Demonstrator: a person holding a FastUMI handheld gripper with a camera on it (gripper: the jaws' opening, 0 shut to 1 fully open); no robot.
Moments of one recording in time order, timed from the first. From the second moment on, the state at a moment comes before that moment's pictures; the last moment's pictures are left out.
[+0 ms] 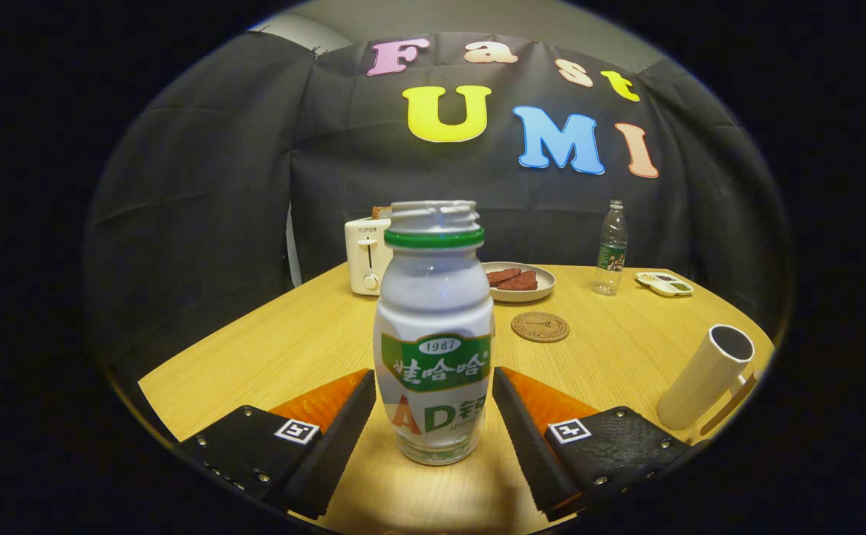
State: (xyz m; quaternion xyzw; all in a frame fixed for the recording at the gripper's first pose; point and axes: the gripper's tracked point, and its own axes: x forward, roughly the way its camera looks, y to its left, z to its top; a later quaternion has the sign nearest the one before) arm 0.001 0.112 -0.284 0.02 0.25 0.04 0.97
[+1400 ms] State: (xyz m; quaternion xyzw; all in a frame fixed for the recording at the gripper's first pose) arm 0.011 0.114 -0.291 0.03 0.27 0.04 0.96
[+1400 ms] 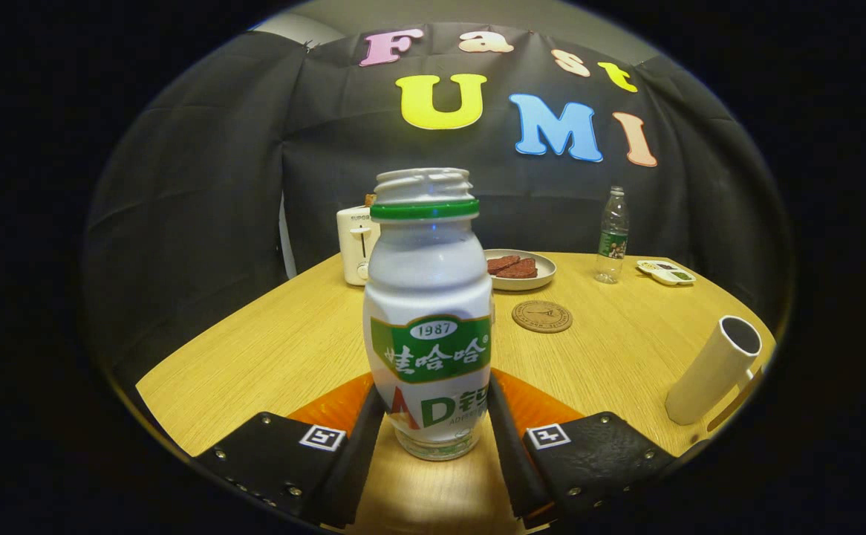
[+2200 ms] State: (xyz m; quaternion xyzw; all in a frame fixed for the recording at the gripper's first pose) arm 0.020 0.078 -0.261 0.15 0.27 -0.01 0.95
